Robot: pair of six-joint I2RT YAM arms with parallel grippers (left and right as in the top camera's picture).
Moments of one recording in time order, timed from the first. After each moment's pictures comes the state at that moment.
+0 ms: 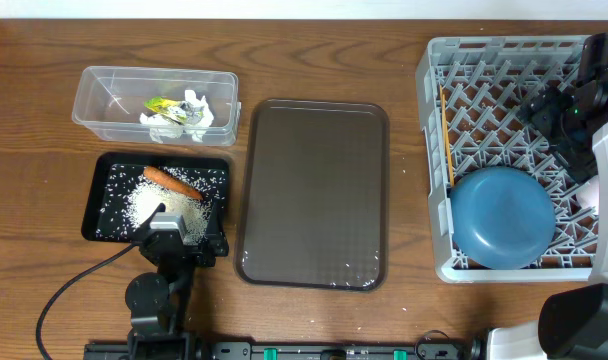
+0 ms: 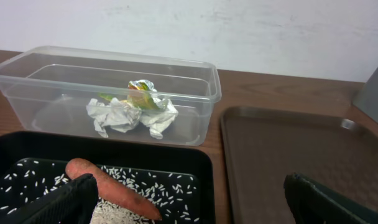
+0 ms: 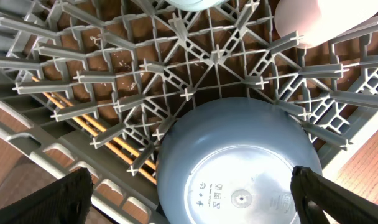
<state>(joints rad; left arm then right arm) 0.05 0.07 0.02 -0.11 0.12 -0.11 -0.21 1.65 1.66 -1.27 0.13 0.74</state>
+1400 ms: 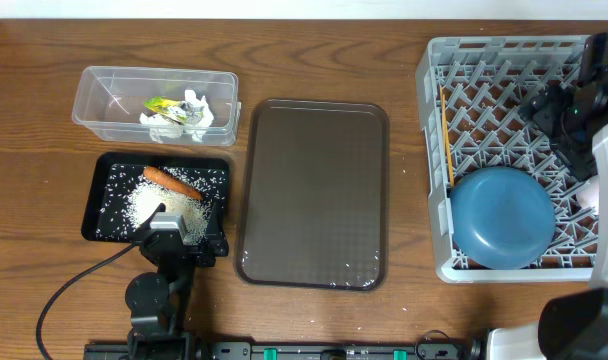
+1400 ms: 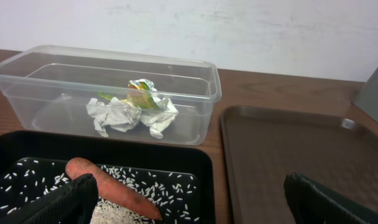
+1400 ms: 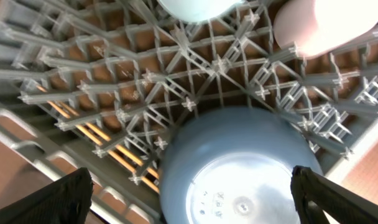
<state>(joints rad) 0.05 0.08 0.02 -0.11 0.12 -0.11 -0.21 1.62 1.63 -1.21 0.15 0.74</state>
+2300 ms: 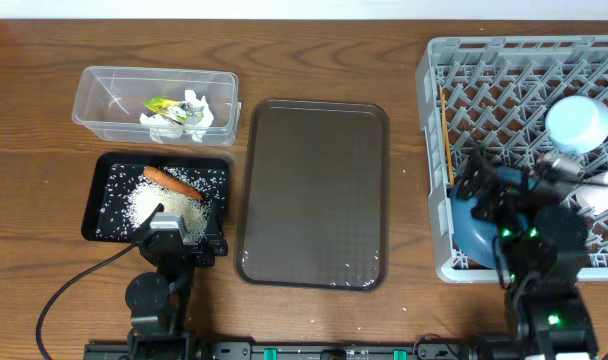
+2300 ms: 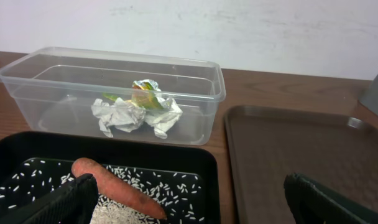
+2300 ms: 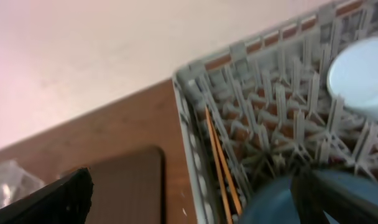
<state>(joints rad) 0.05 0.08 0.02 -0.11 0.10 -0.10 0.07 0.62 0.54 -0.24 0.06 0.44</state>
